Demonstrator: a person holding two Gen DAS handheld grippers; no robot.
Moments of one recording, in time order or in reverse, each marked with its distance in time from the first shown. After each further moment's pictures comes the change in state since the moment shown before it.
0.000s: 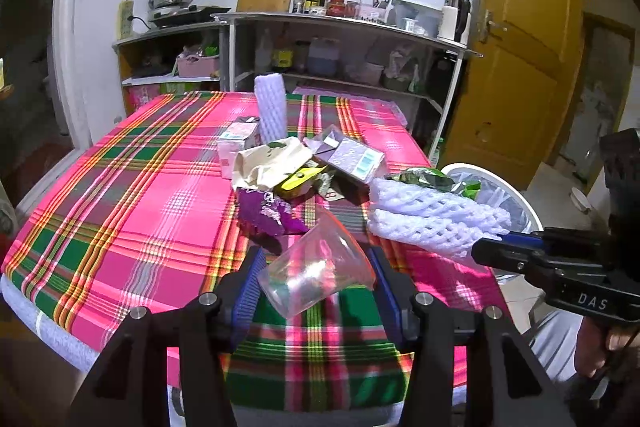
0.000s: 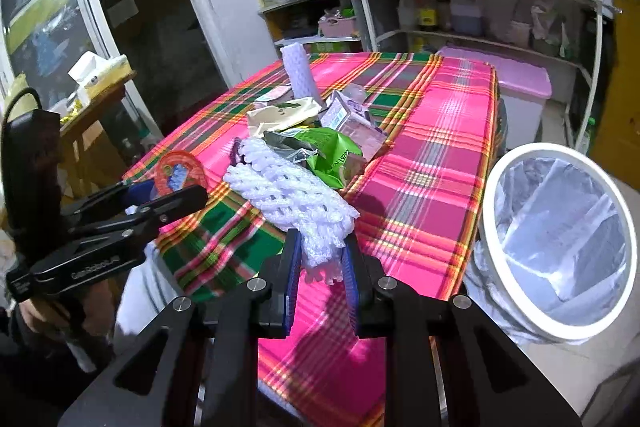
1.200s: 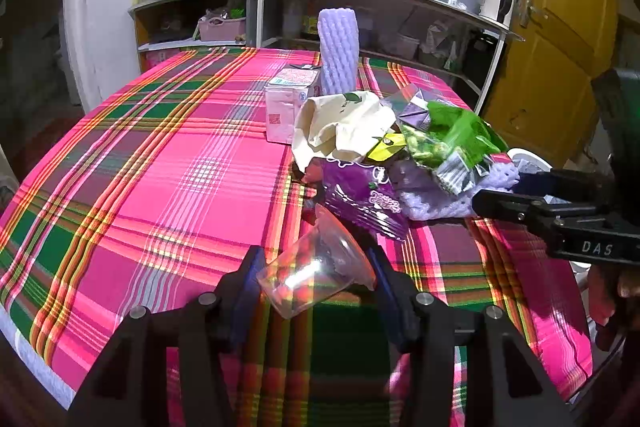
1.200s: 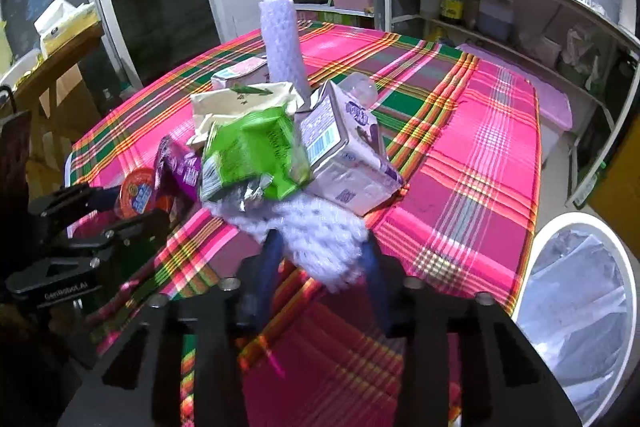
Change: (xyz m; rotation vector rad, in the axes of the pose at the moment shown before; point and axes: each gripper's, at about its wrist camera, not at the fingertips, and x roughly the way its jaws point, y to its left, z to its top) left arm 0.077 0.058 -0.003 -0.057 0.105 0.071; right arm 0.100 -0.010 0.051 -0.172 0.116 -0.089
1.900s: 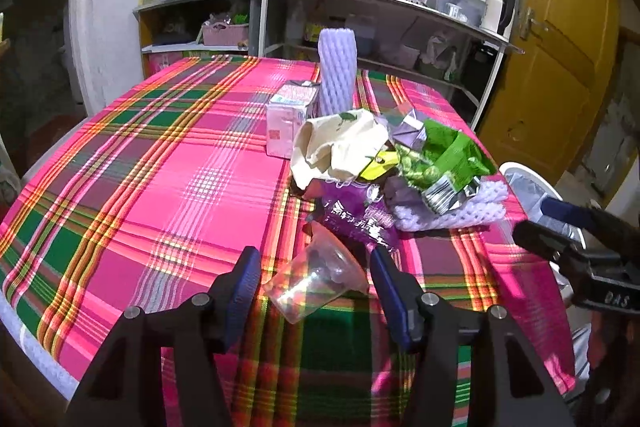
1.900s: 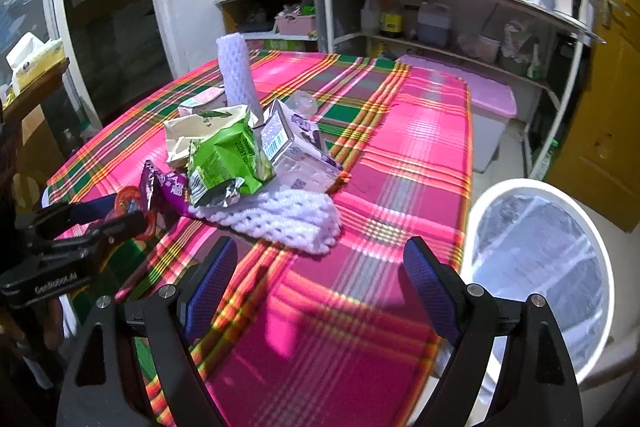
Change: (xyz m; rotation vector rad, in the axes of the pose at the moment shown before) left arm -0.013 -0.003 0.008 -0.025 -0.019 -0.008; right arm -0.030 -0.002 -0.018 0.122 -0.091 -0.153
